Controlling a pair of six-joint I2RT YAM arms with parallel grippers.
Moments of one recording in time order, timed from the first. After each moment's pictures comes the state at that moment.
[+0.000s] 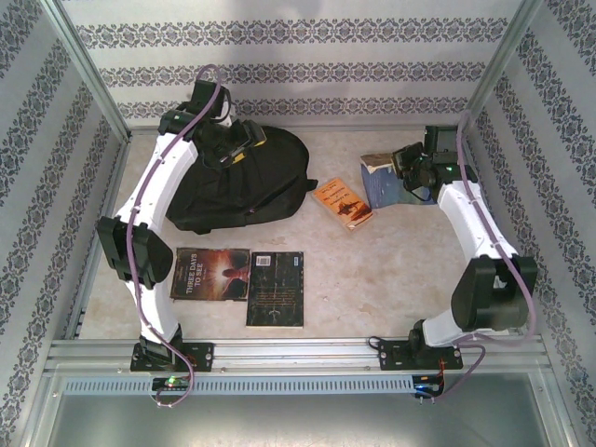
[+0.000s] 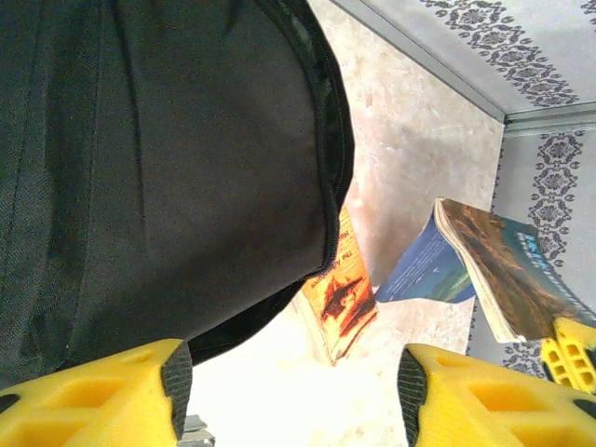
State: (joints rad) left arm -0.24 1.89 2.03 -1.03 0.35 -0.74; right arm 0.01 1.48 1.27 -0.49 -0.25 1.22
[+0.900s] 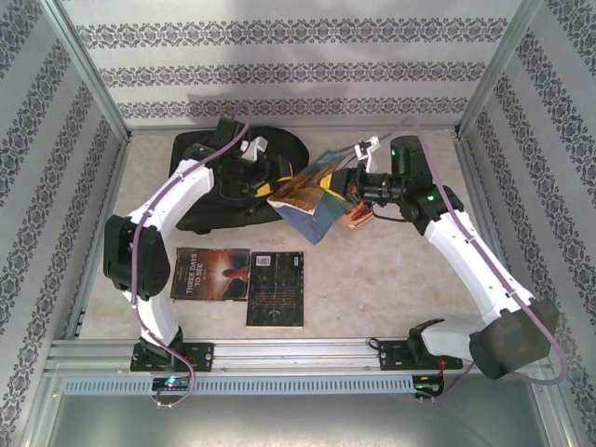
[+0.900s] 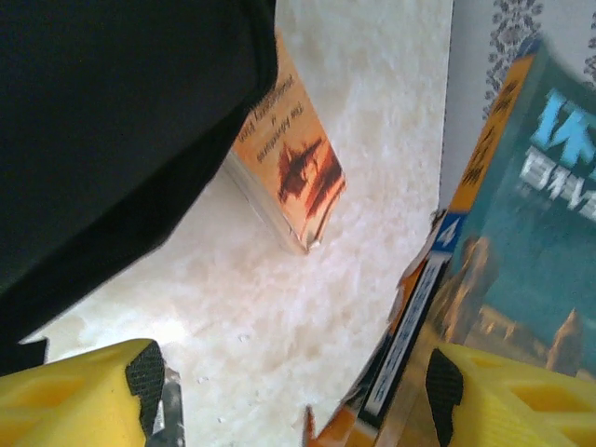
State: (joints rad) left arm -0.32 1.80 1.58 -0.68 0.66 -0.69; right arm 0.33 1.26 1.18 -0.40 -0.82 0.86
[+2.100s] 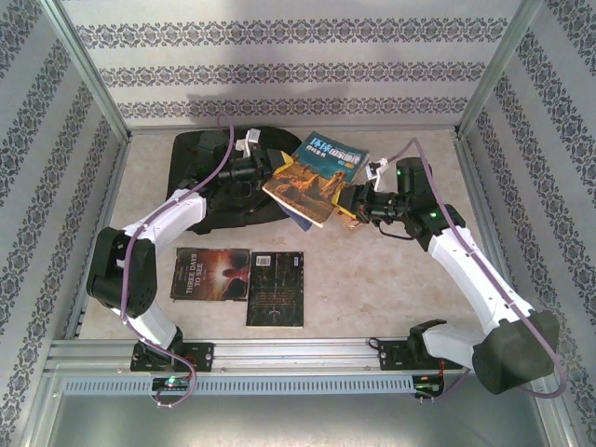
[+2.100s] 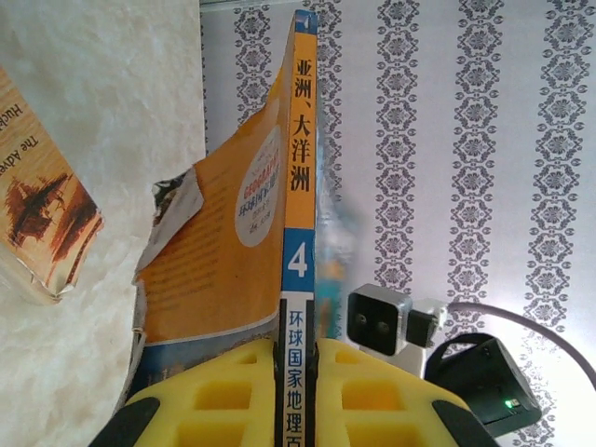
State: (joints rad) left arm -0.30 1.65 1.19 0.26 0.86 -1.31; right arm 0.27 1.17 0.99 -0.42 -0.74 0.84
